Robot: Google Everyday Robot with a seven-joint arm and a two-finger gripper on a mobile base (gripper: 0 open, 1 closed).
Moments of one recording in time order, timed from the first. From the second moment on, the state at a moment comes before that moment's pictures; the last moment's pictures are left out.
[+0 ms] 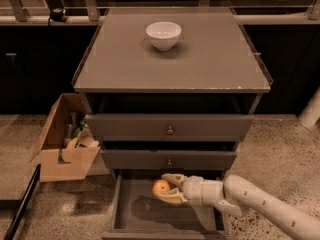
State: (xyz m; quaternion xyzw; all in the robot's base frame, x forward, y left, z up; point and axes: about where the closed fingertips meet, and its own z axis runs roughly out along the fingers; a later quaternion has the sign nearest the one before) arm 0.491 -0.014 0.447 -0.44 0.67 0.40 0.46
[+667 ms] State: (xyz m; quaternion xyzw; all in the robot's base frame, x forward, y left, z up) arm 0.469 -0.020 0.569 -0.48 0.64 0.31 0.52
